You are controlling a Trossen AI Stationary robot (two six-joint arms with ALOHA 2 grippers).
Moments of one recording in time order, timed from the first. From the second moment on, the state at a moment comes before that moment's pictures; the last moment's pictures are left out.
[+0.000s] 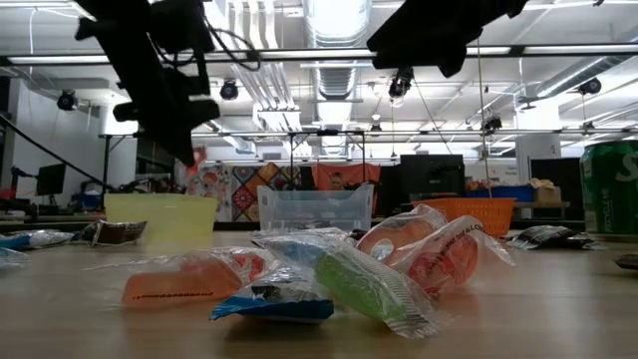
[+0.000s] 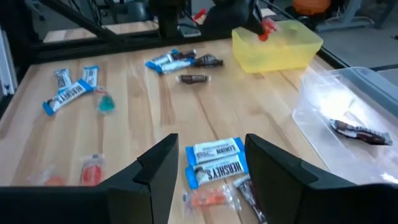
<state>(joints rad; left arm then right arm) 0.15 1.21 0.76 -0.68 -0.62 -0.62 0.32 1.38 0.86 0.05 0.49 0.28</state>
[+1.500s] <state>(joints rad) -0.13 1.28 0.76 -0.37 -0.36 -0.54 0.29 1.42 0.85 -0.07 0.49 0.46</state>
